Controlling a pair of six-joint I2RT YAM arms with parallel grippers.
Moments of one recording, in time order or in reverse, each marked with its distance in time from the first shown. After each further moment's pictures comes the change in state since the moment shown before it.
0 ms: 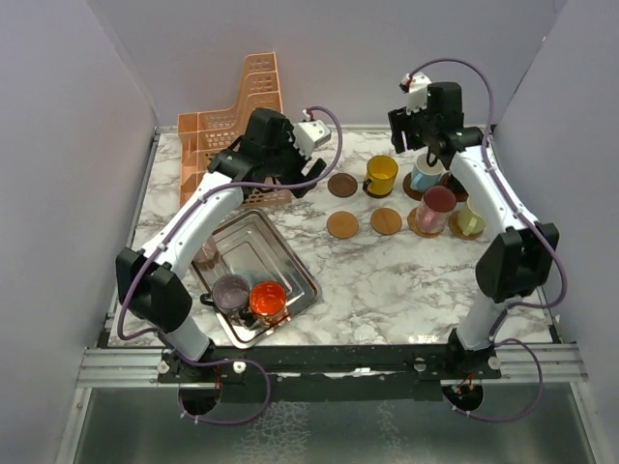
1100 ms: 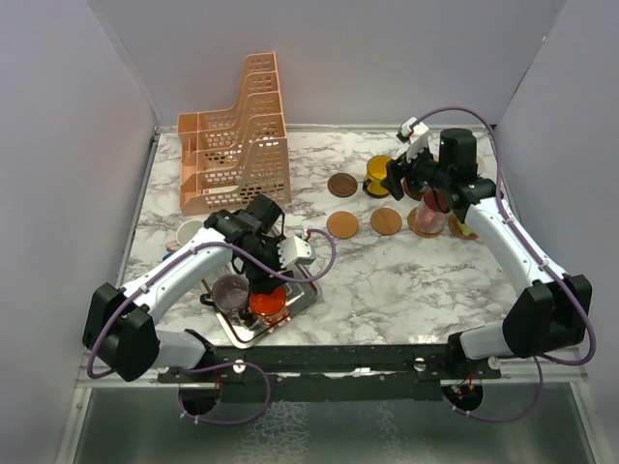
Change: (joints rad) left arm -0.102 -0.320 -0.573 -0.480 0.063 0.427; right arm 0.000 -0.451 -0.600 0.254 -0.384 -0.132
